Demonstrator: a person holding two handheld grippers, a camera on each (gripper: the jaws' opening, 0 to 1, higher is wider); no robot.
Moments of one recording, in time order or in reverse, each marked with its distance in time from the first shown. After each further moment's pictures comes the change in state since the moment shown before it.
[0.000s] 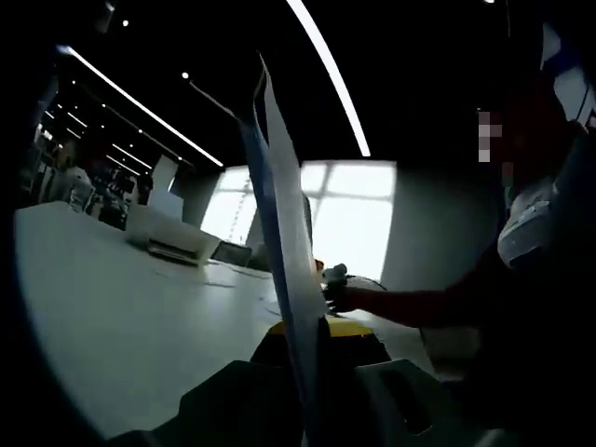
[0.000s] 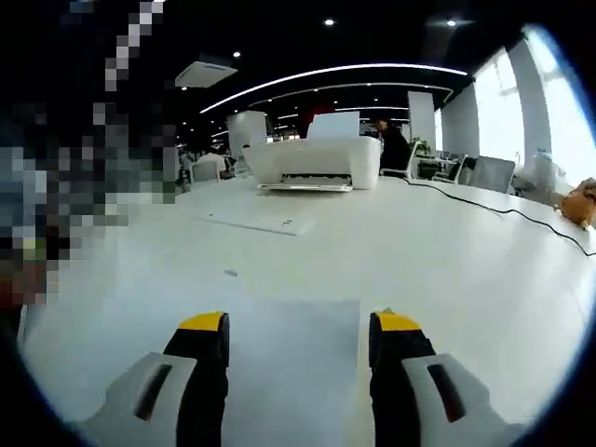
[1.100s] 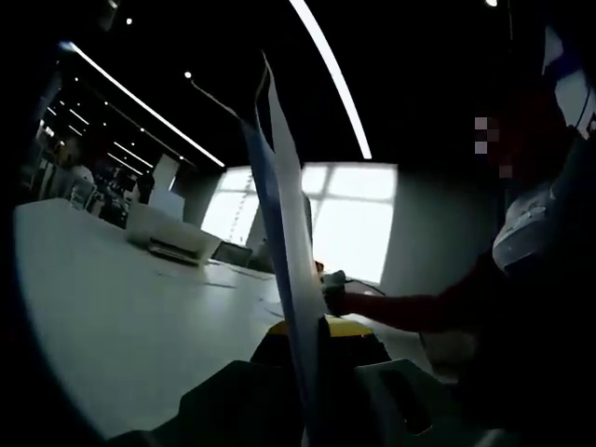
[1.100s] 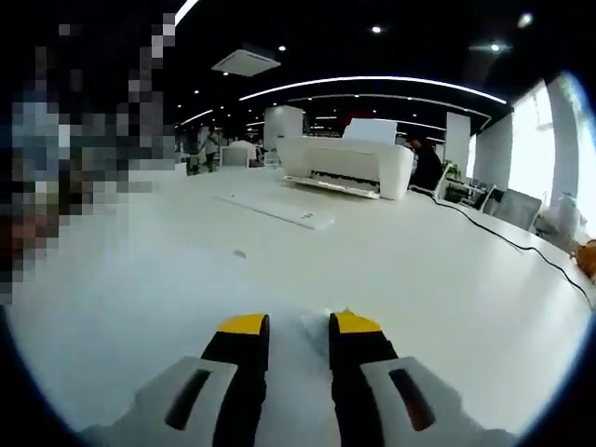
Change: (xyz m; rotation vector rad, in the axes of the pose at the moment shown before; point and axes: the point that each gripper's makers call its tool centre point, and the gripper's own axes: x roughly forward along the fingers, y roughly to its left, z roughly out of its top) left arm -0.002 0.000 0.001 -0.015 -0.009 0.001; right arm 0.005 0.001 -0.005 -0.203 0.006 0.074
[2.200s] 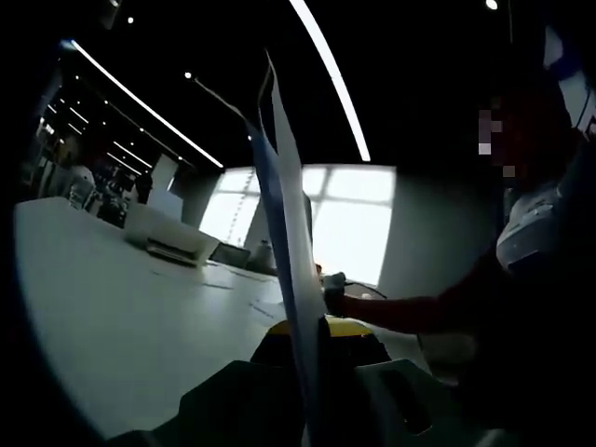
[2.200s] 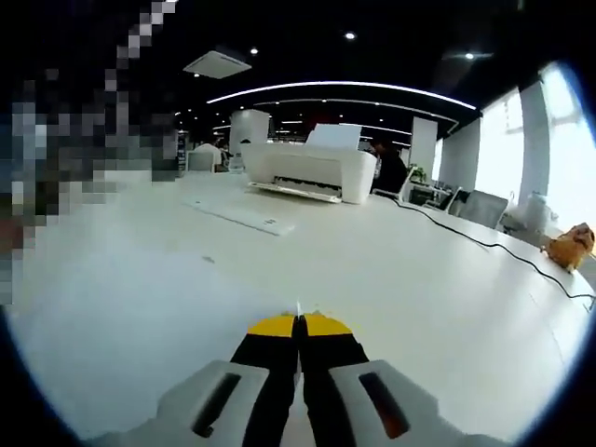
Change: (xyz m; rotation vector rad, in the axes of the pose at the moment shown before) left arm 0.002 -0.002 0.002 -0.005 -0.008 -0.010; right arm -0.016 -0.013 0.010 0.035 -0.052 -0.158
